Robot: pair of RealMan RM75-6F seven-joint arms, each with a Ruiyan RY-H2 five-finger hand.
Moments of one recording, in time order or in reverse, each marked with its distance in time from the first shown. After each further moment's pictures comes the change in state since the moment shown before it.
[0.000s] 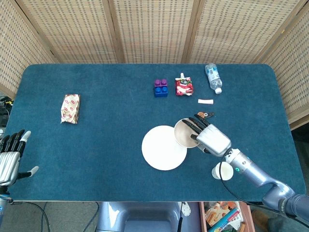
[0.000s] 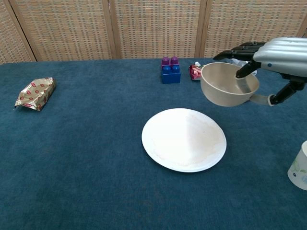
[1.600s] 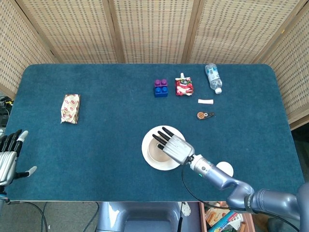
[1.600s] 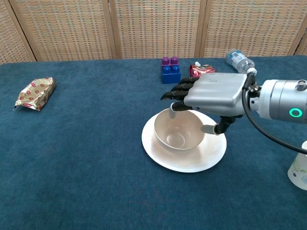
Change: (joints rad) left arm -0.004 0.028 0.005 -0.005 -0.010 -0.010 -0.056; right arm 0.150 -0.158 0.036 -0.179 0.312 -0.267 -0.583
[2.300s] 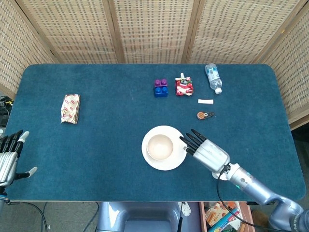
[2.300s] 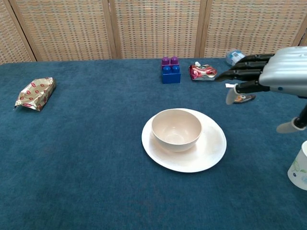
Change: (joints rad) left arm 0.000 0.001 0.007 -0.001 0.010 0.002 -0.003; right arm -0.161 0.325 -0.157 -0.132 -0.255 0.233 0.238
